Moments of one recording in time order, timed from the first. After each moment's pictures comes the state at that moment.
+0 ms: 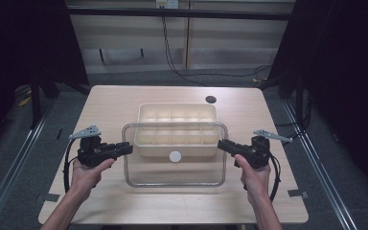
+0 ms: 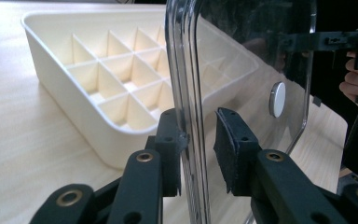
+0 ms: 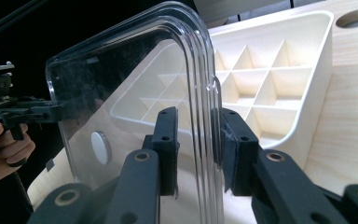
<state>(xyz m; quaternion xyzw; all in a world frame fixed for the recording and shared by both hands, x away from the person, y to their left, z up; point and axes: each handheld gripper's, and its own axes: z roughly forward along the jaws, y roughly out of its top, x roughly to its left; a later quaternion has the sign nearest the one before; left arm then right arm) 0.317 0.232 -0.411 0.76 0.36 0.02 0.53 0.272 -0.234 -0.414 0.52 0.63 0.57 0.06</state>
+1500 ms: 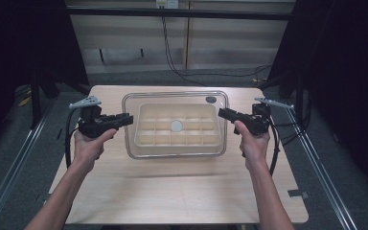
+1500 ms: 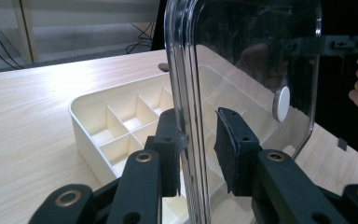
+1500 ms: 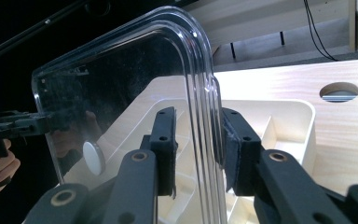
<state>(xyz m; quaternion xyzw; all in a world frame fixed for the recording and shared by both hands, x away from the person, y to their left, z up) 0.368 0.221 -0.359 0.75 0.37 0.07 0.54 0.337 -0.237 -0.364 0.52 0.62 0.58 0.10</state>
